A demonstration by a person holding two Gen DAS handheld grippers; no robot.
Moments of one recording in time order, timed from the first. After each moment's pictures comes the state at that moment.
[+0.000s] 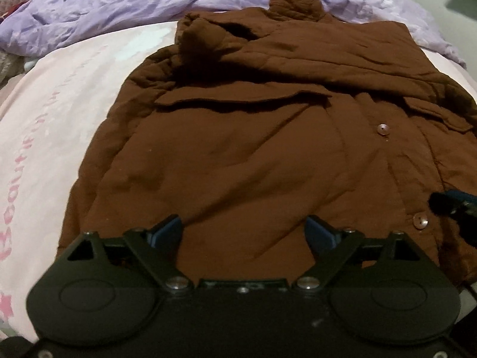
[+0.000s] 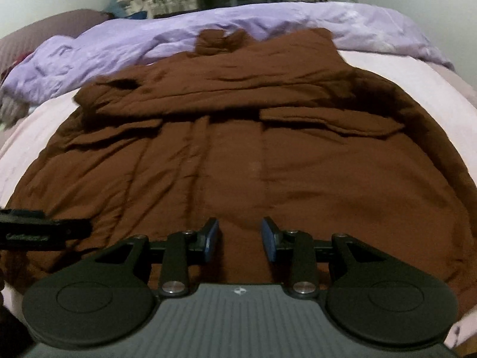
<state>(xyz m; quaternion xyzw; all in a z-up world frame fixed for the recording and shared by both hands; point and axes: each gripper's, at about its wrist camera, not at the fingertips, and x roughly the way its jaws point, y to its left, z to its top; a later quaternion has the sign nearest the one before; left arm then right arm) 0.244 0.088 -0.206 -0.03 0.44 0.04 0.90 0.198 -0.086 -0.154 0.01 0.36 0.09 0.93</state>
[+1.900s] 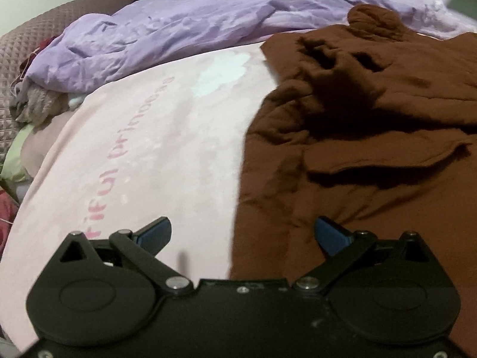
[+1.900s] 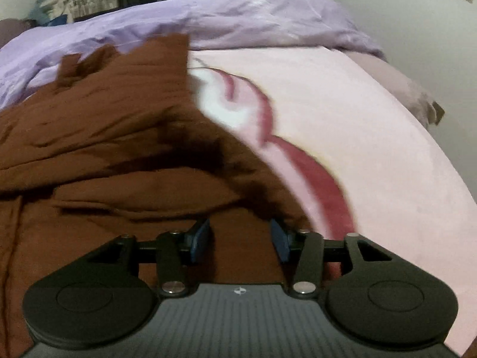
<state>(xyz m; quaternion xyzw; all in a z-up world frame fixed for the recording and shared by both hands) 0.286 0.202 -0.198 0.06 0.41 0.13 0.90 0.292 -0.227 -0.143 0.02 0.38 -0.04 0.92</state>
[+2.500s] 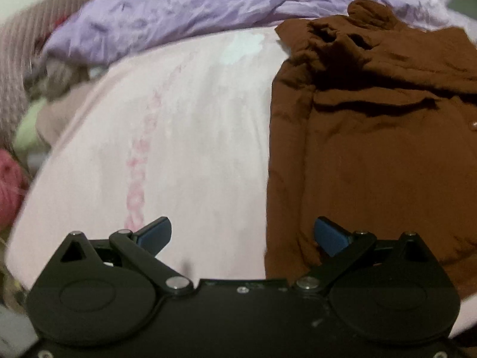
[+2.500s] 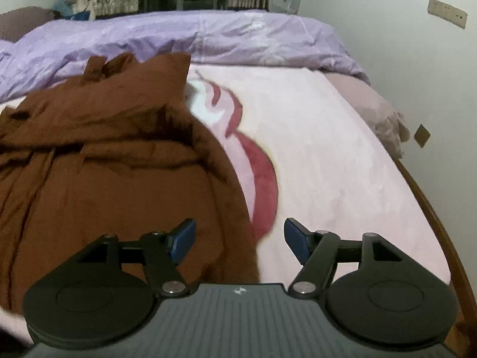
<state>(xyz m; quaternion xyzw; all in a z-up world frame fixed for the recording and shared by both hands) 0.182 0.217 -0.184 0.02 0.43 0.12 0.89 0.190 -0.260 -0.107 -0.04 0.36 -0.02 0.93</state>
